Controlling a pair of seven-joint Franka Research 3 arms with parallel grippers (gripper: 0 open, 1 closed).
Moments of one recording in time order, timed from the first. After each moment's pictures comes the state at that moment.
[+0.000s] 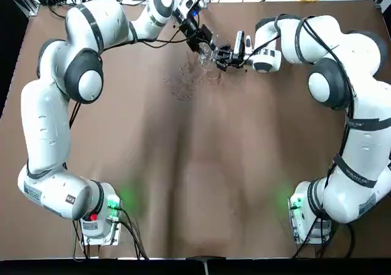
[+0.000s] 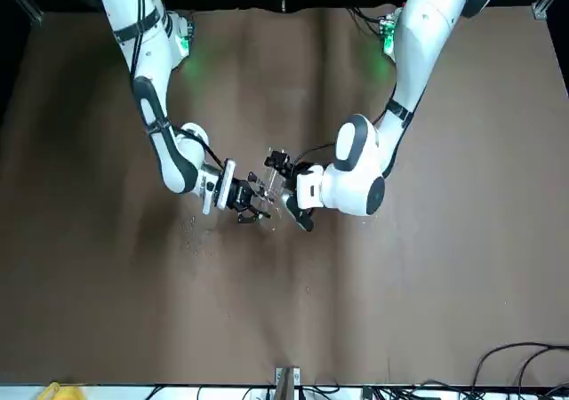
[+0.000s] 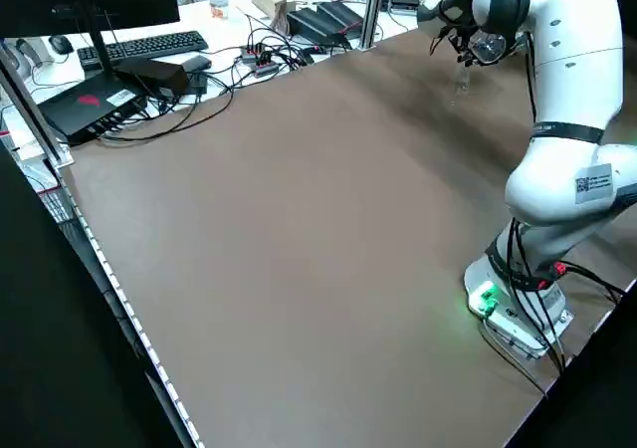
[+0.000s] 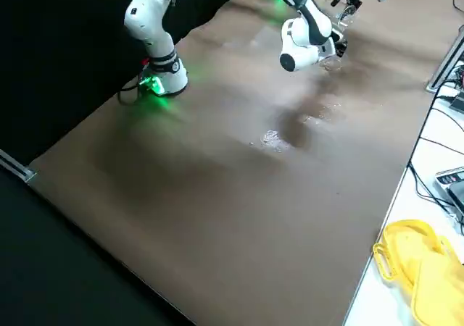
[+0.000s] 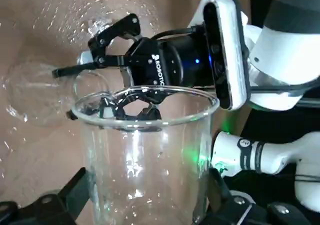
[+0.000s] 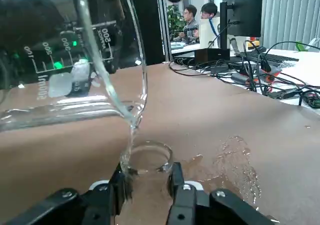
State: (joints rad) left arm -0.36 0.71 -0.31 -1.41 -0.83 2.04 0.33; right arm 0.47 0.65 0.00 -1.92 2.10 2.14 -2.54
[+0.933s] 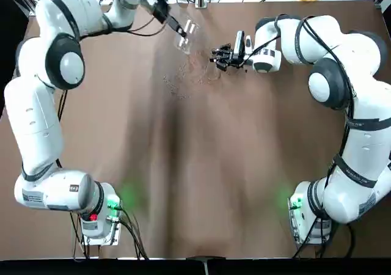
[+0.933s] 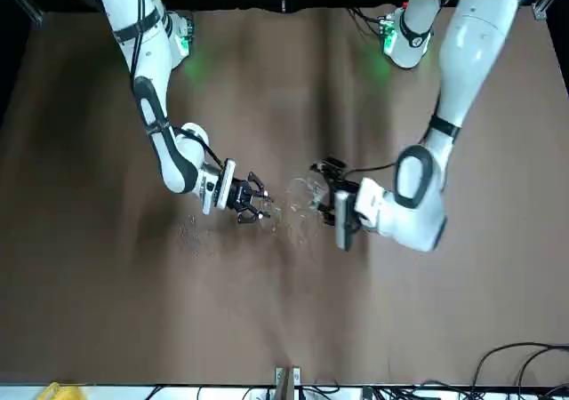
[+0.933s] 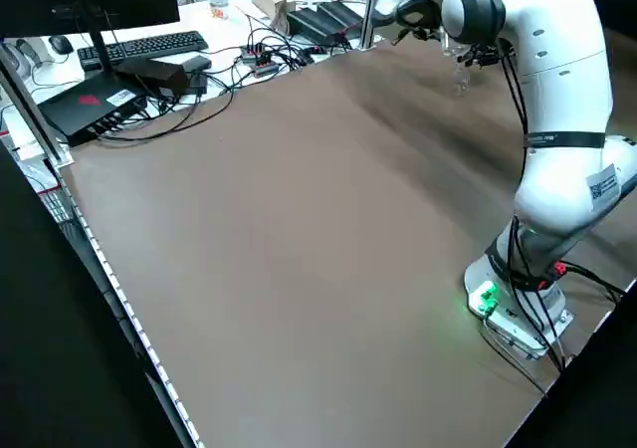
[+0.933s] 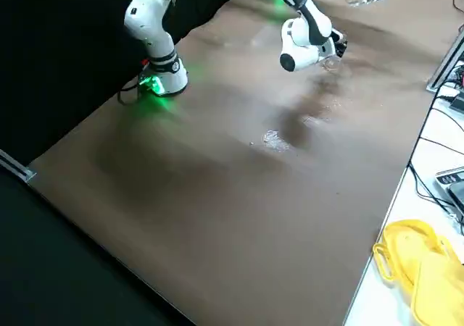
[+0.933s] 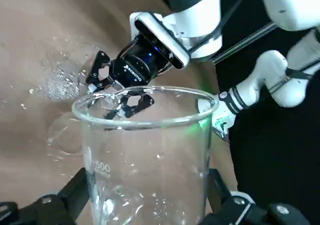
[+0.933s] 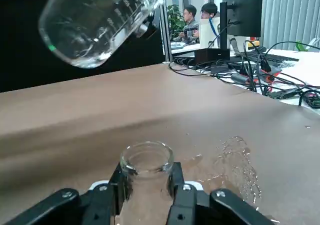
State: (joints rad) left arm -0.05 0.71 -0.39 -1.41 -0.87 1.79 1.08; right arm 0.47 0.65 0.00 -1.92 2.10 2.14 -2.54
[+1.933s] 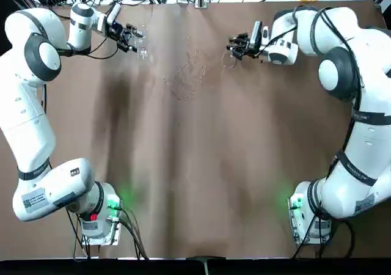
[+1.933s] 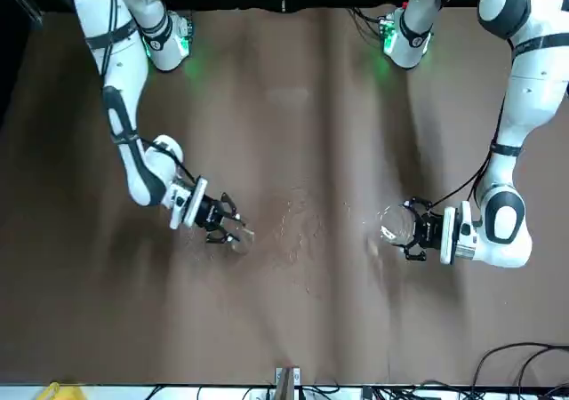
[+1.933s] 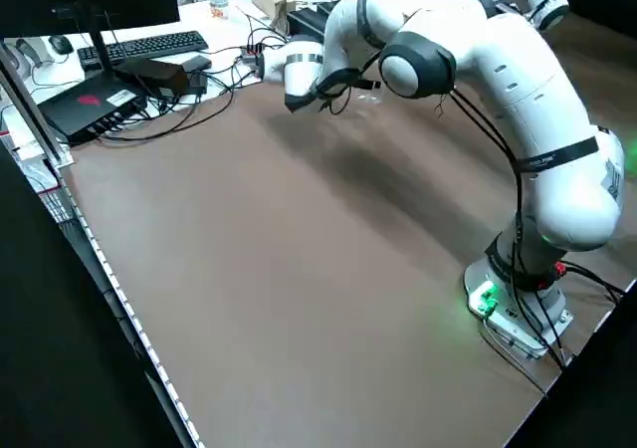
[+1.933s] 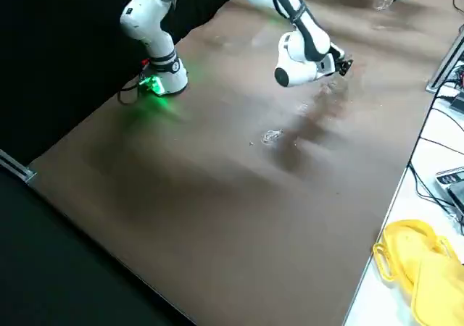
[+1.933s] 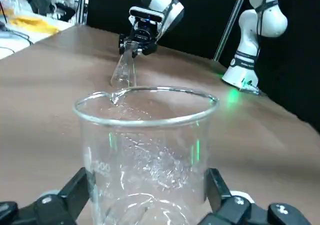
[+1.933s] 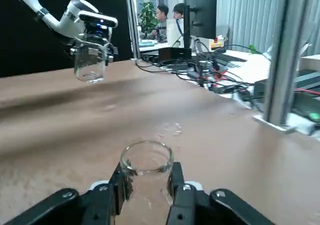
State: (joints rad) left arm 0.37 0.91 -0.35 -1.44 -0.88 1.65 2.05; right arm 0.28 0.64 -0.01 -1.93 2.03 2.14 -2.59
